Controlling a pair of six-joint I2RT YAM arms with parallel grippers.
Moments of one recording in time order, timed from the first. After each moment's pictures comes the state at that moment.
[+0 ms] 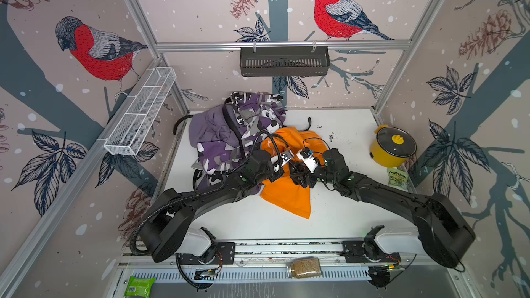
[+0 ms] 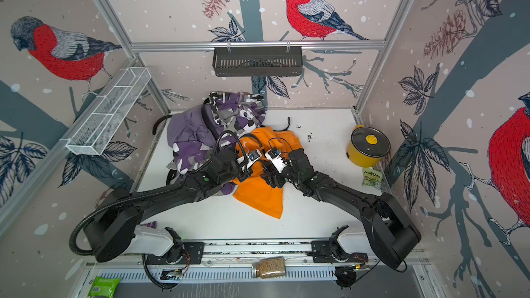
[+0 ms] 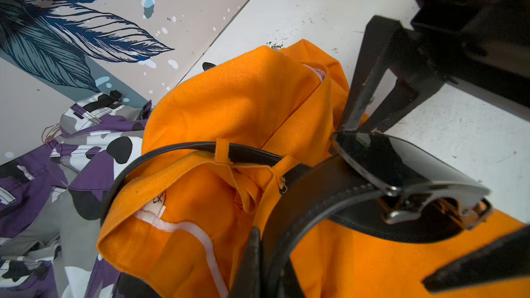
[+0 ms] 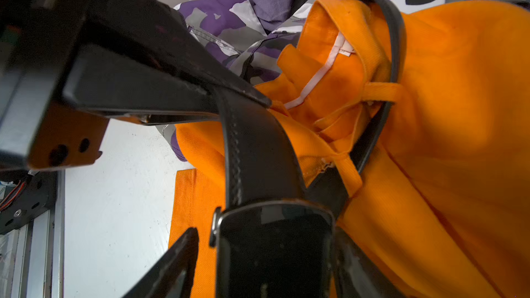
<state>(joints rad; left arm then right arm) -0.75 1.40 0.73 0.22 0.02 0.42 0.64 1.32 0.62 0.16 -0.41 -0.06</state>
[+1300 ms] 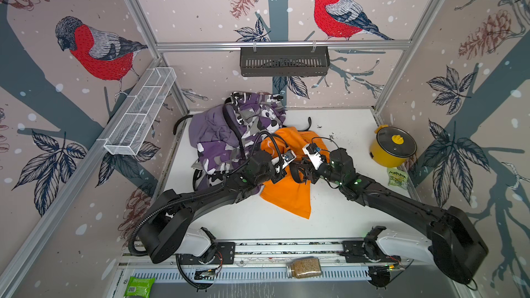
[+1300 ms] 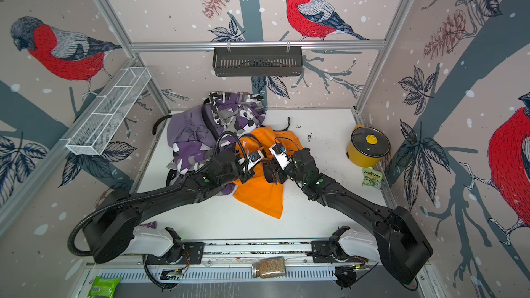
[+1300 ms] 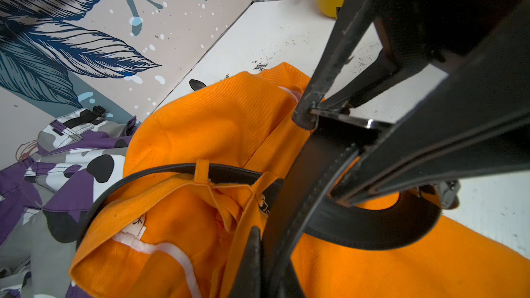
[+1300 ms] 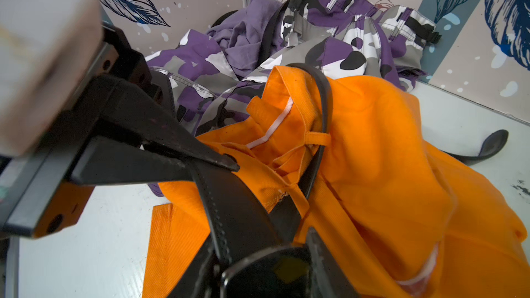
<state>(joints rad) -0.77 1.38 0.71 0.24 0.07 0.39 0.62 1.19 0.60 0.19 -0.30 -0.05</state>
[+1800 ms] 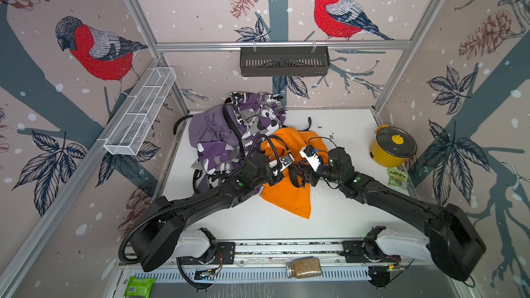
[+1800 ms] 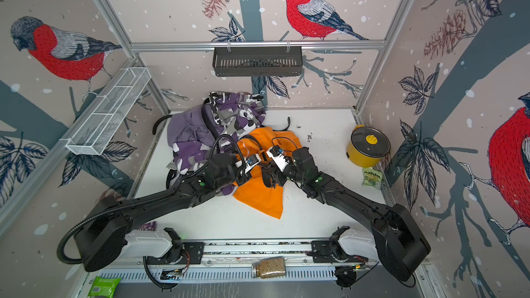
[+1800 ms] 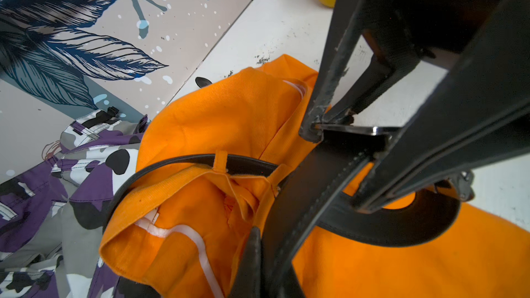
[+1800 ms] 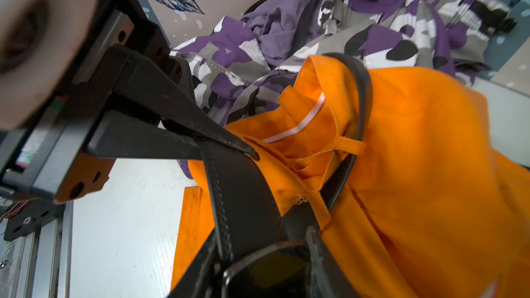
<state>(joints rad) -0.79 1.31 0.68 0.18 0.03 0.46 0.63 1.24 0.63 0.12 -0.42 -0.08</state>
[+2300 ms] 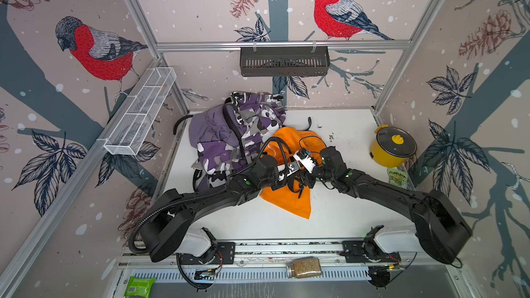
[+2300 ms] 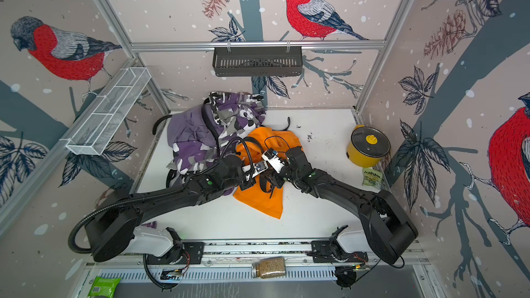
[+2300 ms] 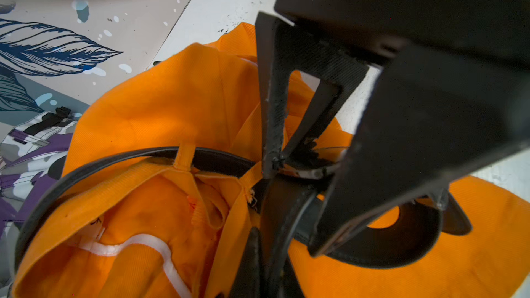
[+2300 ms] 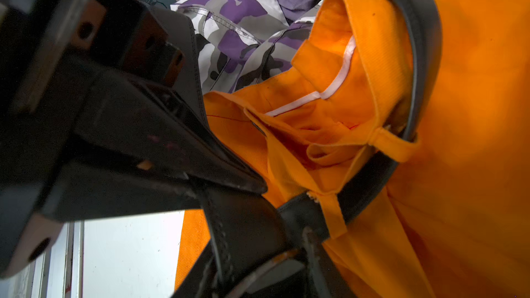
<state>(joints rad) -0.84 1.40 0.73 0.11 0.06 0.49 0.63 1.35 0.67 0.09 -0.51 -0.10</state>
